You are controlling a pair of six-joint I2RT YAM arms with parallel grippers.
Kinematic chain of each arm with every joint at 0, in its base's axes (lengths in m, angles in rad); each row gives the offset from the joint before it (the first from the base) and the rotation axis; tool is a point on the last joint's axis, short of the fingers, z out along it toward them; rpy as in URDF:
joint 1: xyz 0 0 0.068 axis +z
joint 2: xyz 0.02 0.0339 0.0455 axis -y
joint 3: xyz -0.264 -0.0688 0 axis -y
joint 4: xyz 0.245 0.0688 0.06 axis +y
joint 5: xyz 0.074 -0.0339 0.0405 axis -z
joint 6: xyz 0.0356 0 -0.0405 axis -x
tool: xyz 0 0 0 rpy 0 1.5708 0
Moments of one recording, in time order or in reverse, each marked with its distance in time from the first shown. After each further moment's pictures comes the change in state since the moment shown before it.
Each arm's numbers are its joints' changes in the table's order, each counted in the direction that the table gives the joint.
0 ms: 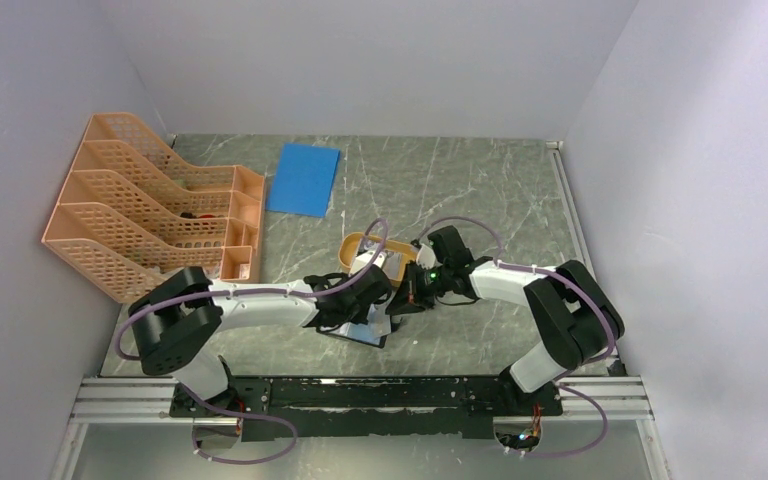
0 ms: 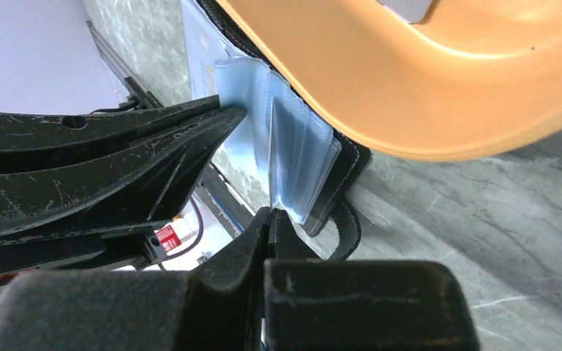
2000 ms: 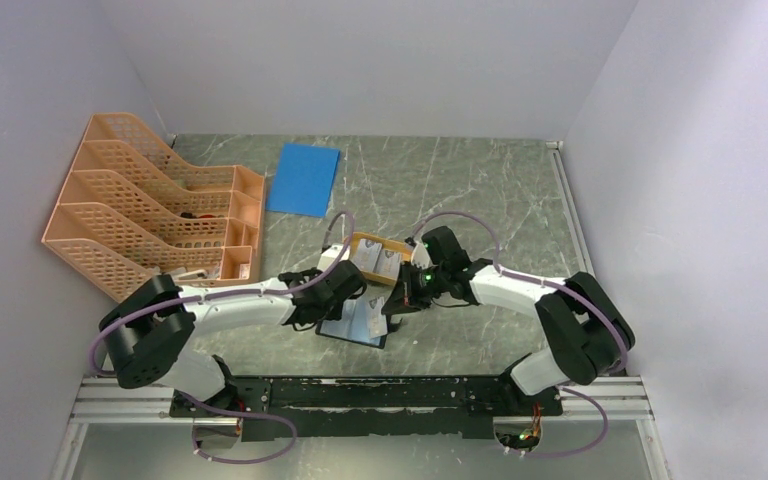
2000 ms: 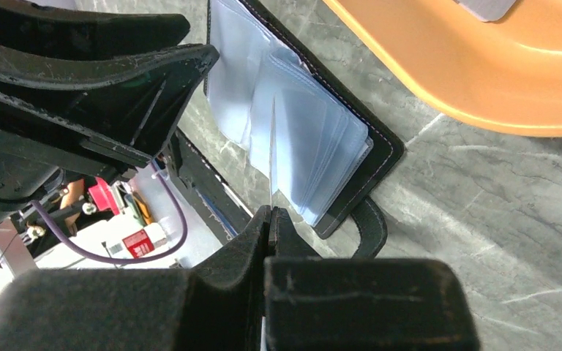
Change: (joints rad) left arm 0.098 0.134 -0.103 0.123 -0.077 0.084; right arm 0.075 0.079 0.007 0.010 0.080 0.014
